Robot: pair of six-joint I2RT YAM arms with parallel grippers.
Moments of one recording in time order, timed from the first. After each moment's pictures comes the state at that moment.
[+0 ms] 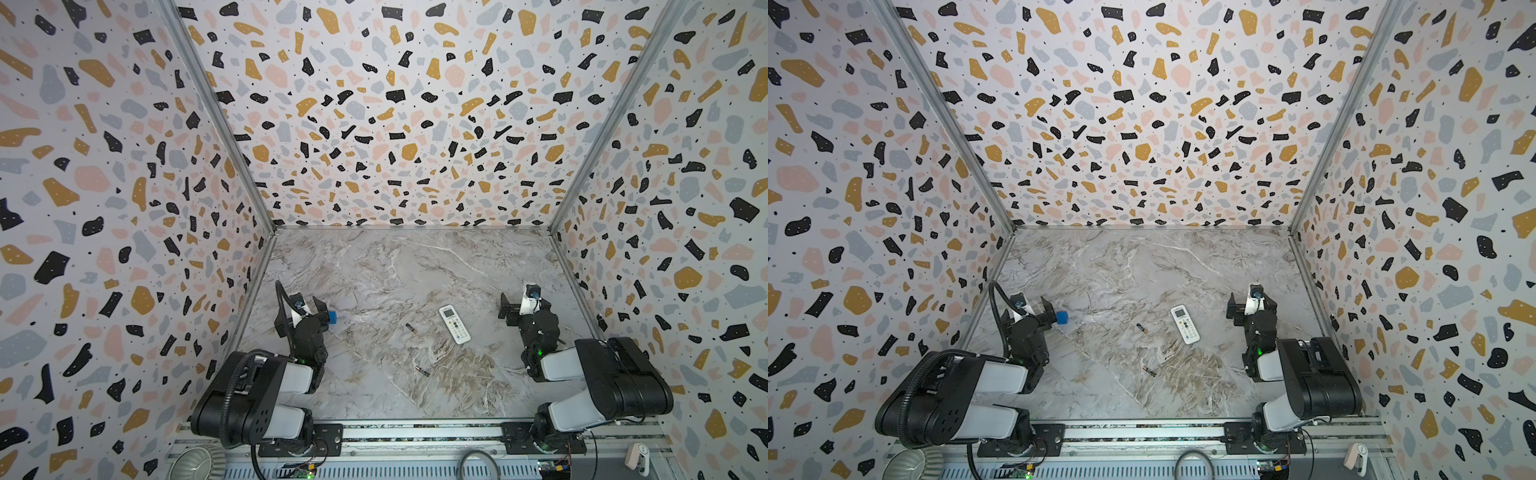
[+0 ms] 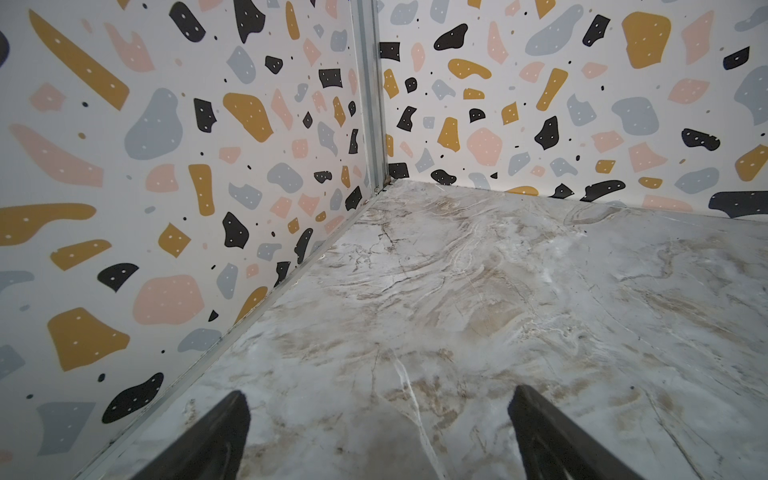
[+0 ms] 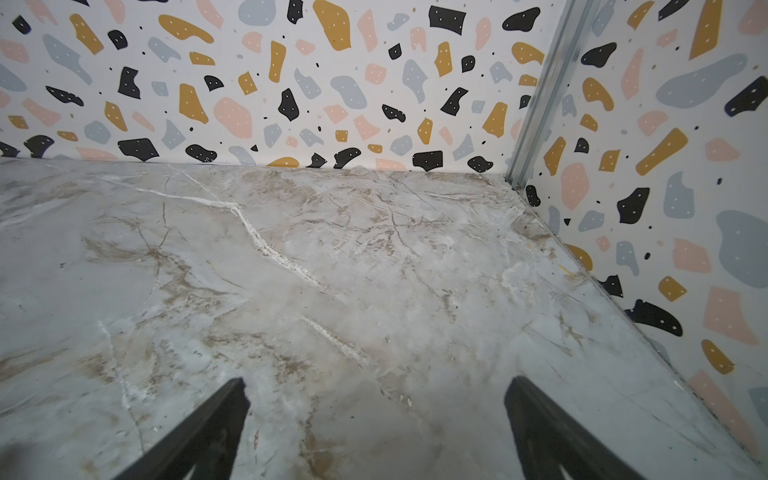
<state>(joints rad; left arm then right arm) -0.16 1.40 0.13 1.11 -0.64 -0.04 0.09 1.49 0.19 1.13 0.12 -0.05</state>
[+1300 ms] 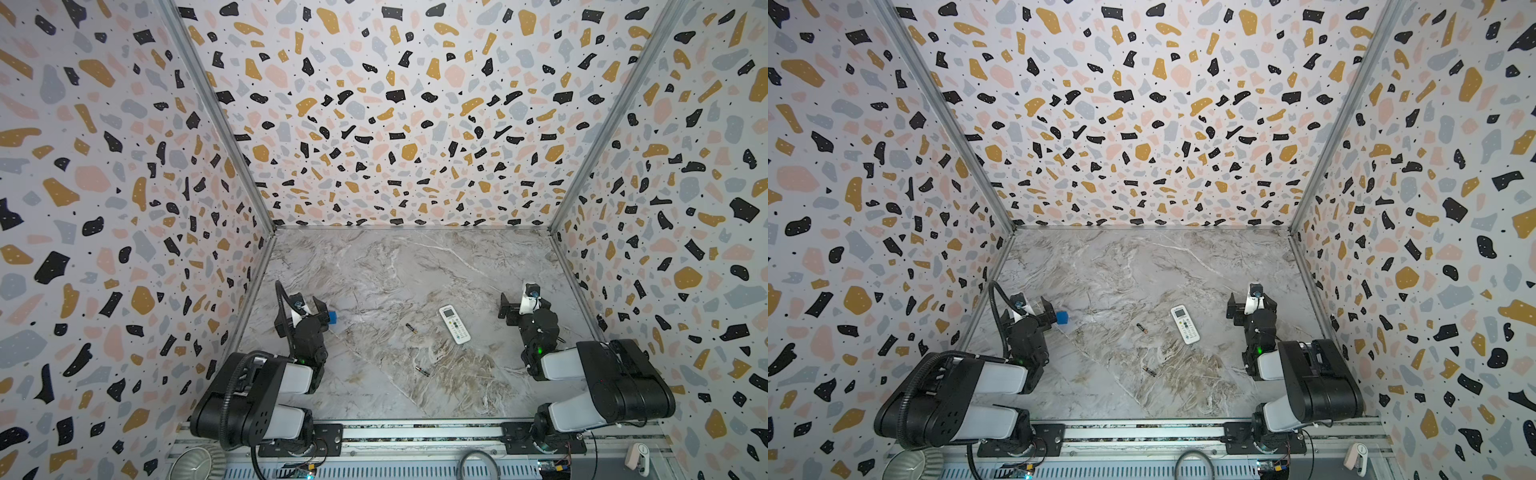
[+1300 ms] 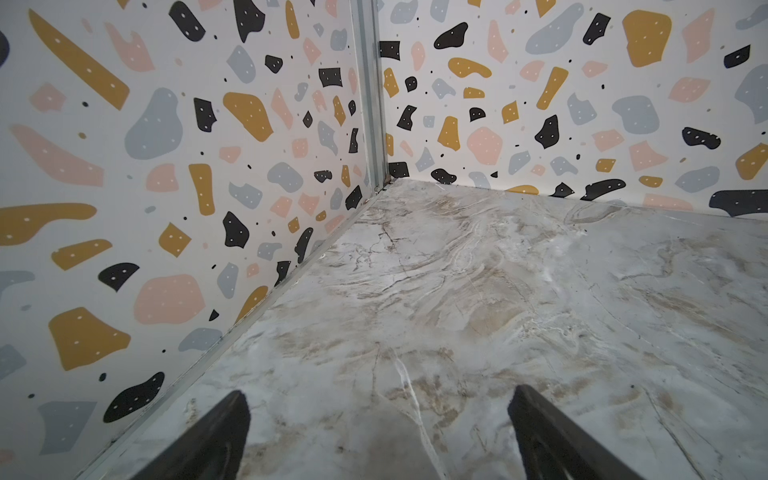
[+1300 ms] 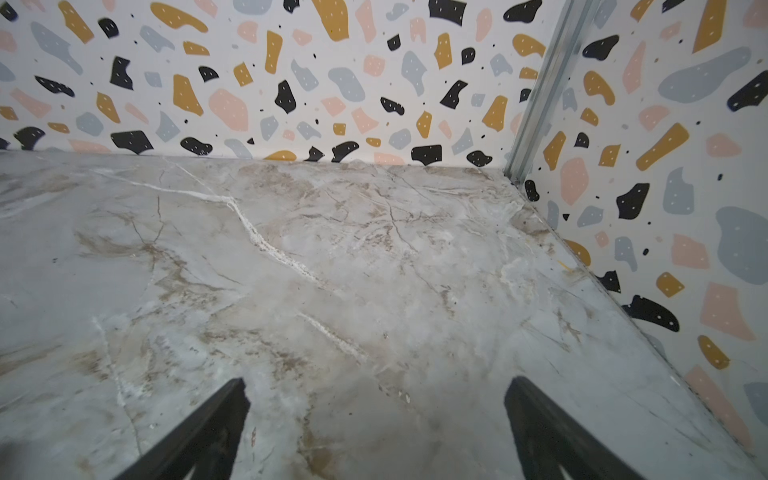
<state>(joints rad) -0.16 1.37 0.13 1.07 -0.64 -0.04 0.09 1.44 0.23 1.01 0.13 -0.06</state>
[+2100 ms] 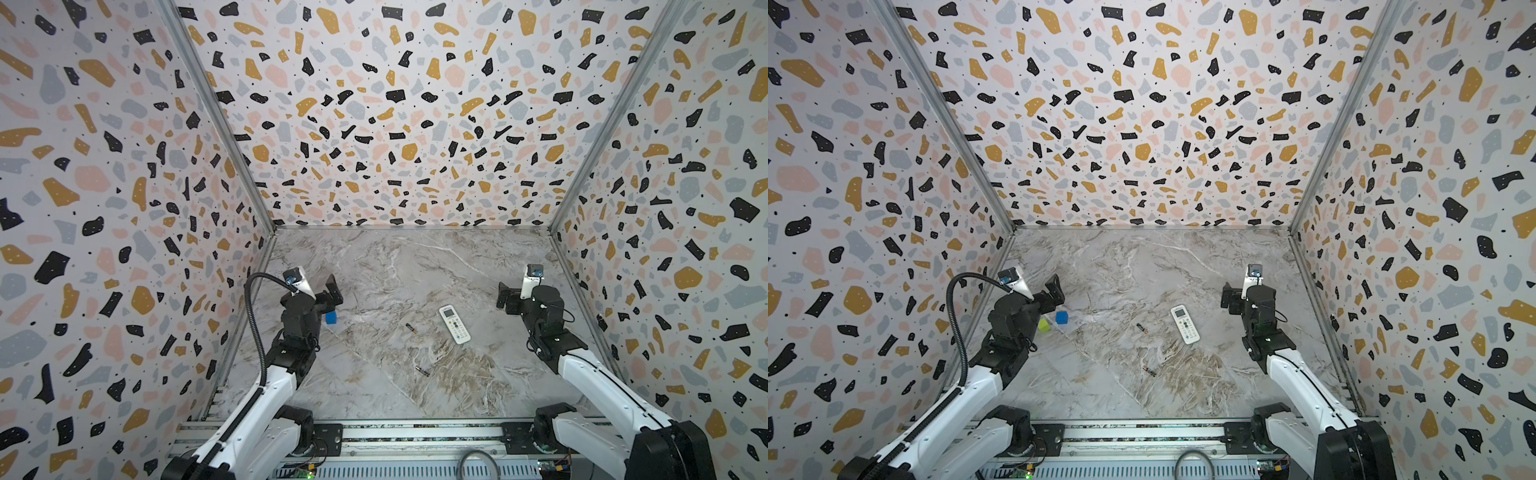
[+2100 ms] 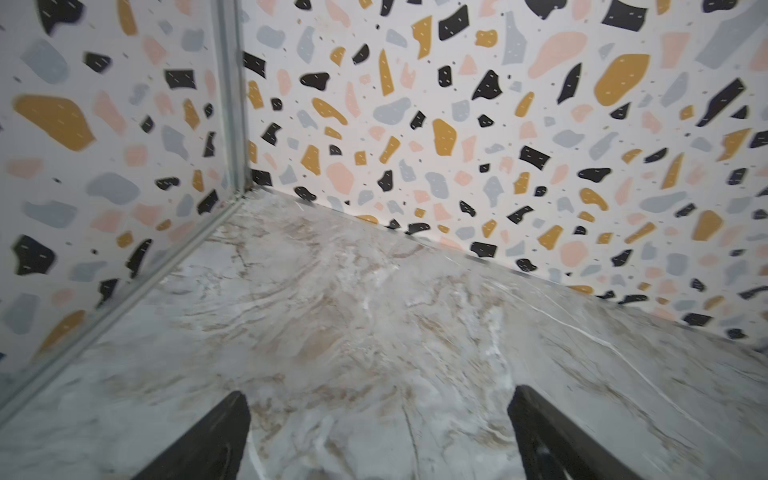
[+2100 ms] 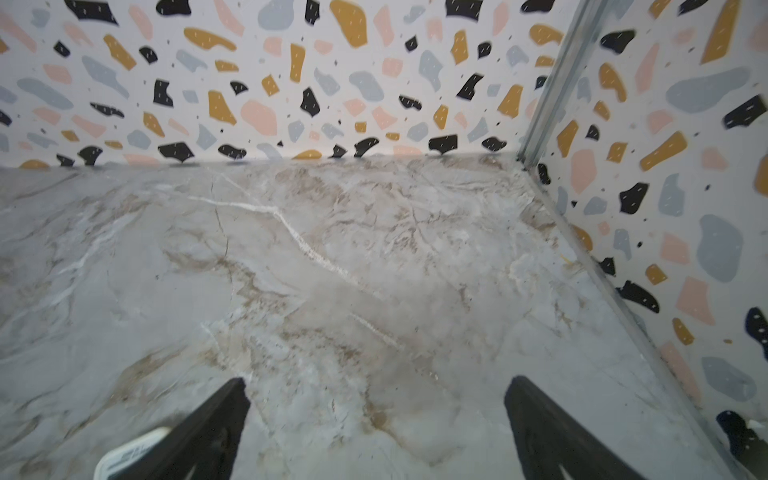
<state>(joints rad) -0.25 0.86 0.46 0.16 -0.24 -0.37 0.26 1.01 0.52 0.07 0.22 0.10</state>
